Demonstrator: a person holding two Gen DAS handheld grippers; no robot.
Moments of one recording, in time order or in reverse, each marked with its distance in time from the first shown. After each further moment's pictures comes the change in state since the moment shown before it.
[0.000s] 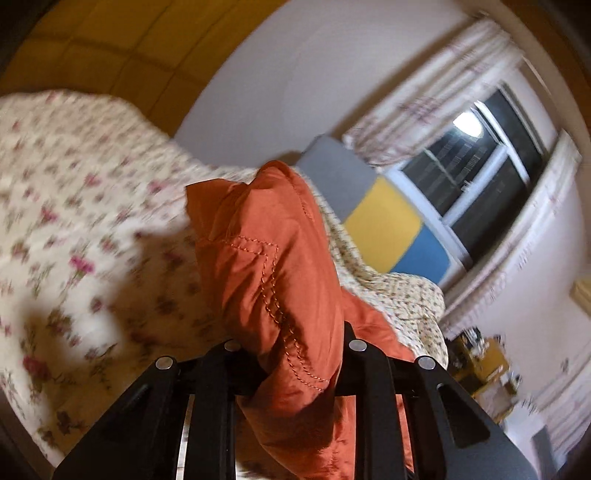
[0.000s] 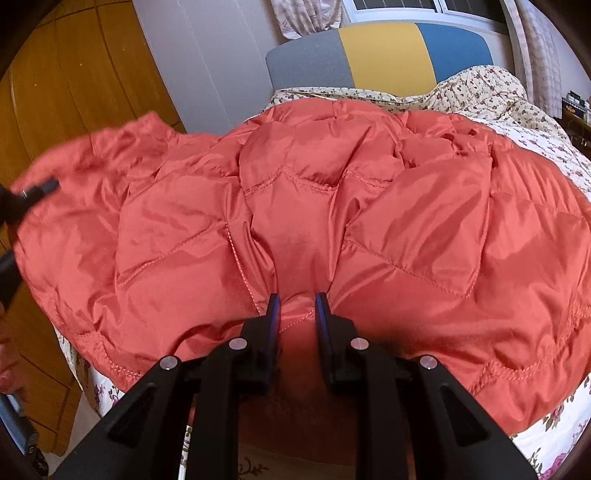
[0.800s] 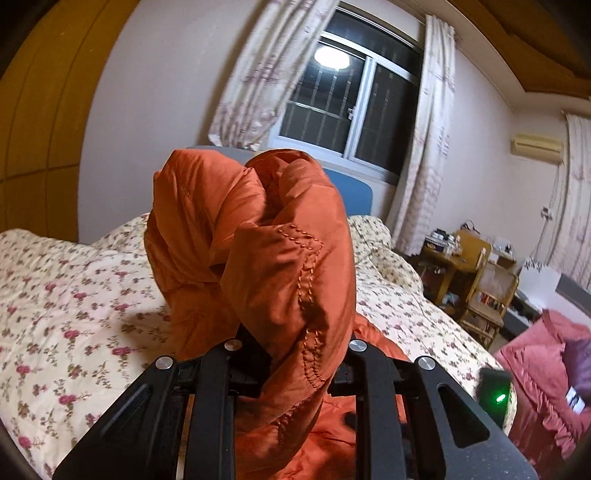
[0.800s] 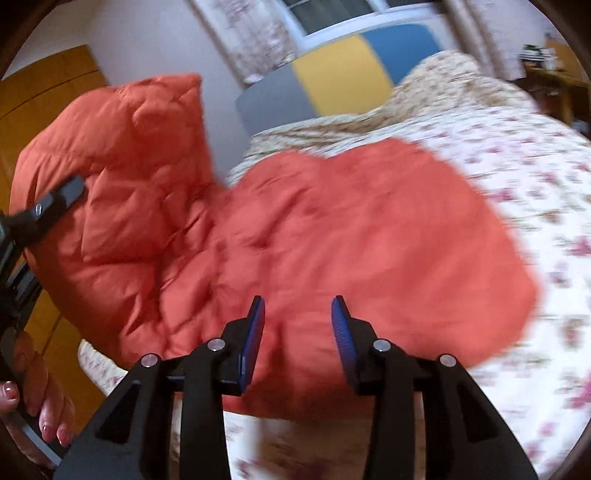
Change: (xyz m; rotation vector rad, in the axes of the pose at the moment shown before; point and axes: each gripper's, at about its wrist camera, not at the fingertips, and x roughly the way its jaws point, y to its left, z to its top) left arm 0.012 -0.149 -0.055 0.525 0.046 -0.196; right arm -0.087 -0.086 0.010 0.234 -0.138 0.029
